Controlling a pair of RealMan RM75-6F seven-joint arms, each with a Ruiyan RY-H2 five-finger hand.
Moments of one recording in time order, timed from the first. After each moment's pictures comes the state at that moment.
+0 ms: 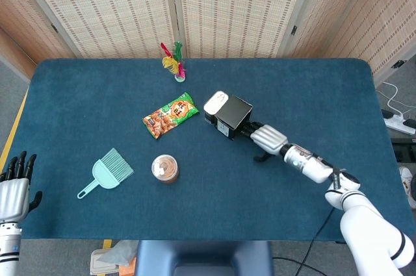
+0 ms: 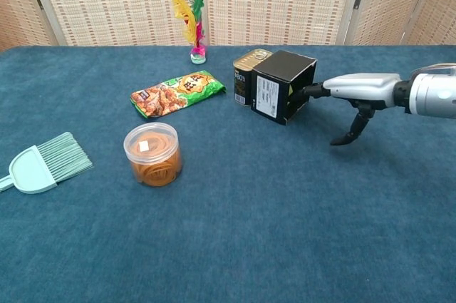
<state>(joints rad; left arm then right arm) -0.13 -1.23 -0.10 -1.59 1.23 1.45 0.45 0.89 -1.74 -0.22 -0.45 -1.77 0.97 0.90</state>
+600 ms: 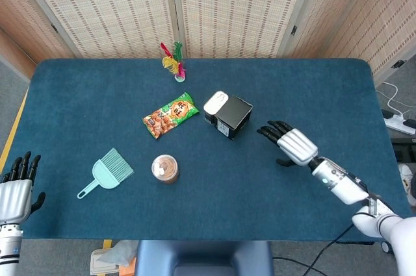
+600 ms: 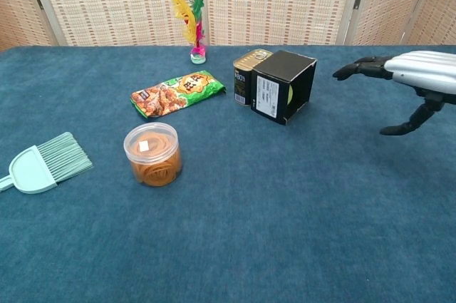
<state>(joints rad) -0.13 -1.22 -0.09 -1.60 1.27 1.45 0.42 0.68 -1.49 -0.14 -0.86 -1.65 1.20 0.40</state>
